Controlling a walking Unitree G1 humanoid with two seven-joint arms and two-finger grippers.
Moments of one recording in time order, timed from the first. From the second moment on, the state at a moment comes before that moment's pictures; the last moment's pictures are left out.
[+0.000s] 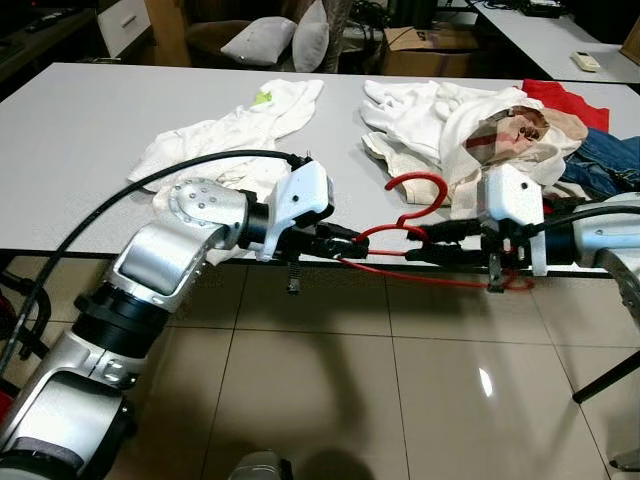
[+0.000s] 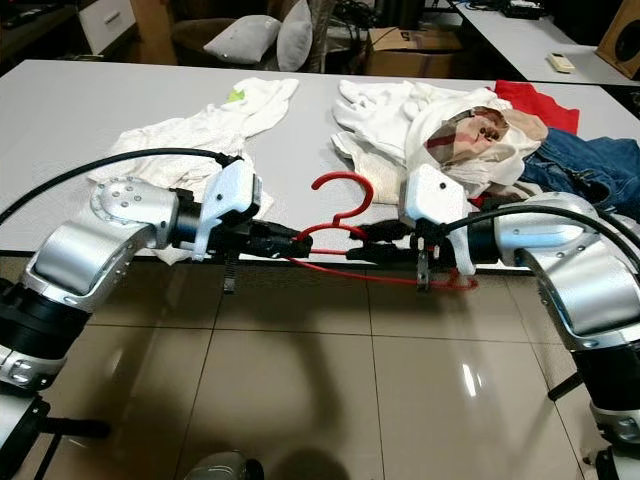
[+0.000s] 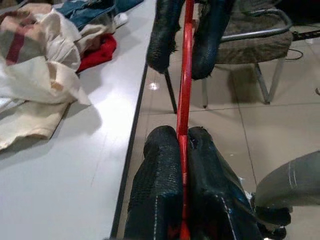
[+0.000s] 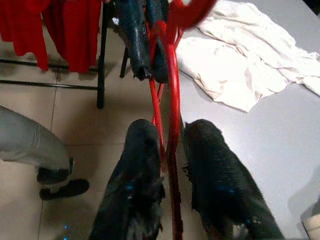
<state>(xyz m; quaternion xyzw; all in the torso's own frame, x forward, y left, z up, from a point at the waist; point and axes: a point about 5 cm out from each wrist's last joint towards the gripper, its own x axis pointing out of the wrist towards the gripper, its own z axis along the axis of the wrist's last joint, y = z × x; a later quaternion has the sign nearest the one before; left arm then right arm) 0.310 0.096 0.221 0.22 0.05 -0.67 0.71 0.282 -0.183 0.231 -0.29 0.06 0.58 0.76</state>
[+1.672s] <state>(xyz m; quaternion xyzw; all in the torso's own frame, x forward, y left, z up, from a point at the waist) 0.308 0.094 0.222 0.23 0.04 -0.68 0.69 0.286 -0.178 0.227 -0.26 0.07 0.62 0.74</state>
